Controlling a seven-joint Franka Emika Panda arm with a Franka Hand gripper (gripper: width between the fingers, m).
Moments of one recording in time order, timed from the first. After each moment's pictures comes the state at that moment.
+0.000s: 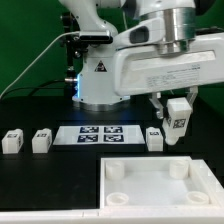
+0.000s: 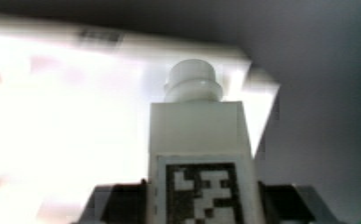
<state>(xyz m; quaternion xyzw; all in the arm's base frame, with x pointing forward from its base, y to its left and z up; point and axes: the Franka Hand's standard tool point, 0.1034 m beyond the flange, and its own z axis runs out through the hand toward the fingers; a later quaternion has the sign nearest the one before) 0.531 0.107 0.117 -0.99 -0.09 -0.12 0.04</state>
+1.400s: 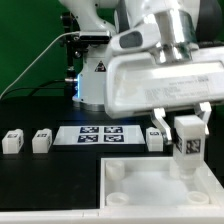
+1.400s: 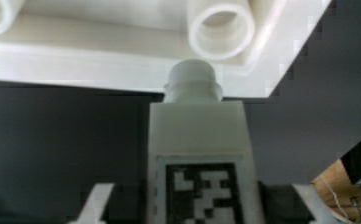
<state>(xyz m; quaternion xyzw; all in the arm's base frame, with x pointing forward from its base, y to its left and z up) 0.626 0.106 0.103 -0.96 -0.08 -0.28 0.05</state>
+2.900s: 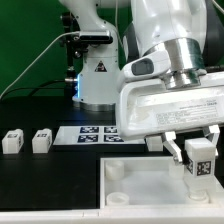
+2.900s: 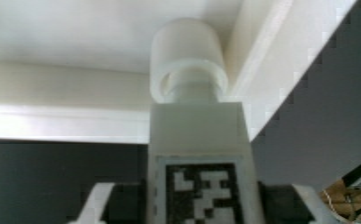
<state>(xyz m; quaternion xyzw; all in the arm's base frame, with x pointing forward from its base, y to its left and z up) 0.617 0.116 0.072 -0.95 -0.08 -0.29 0.05</state>
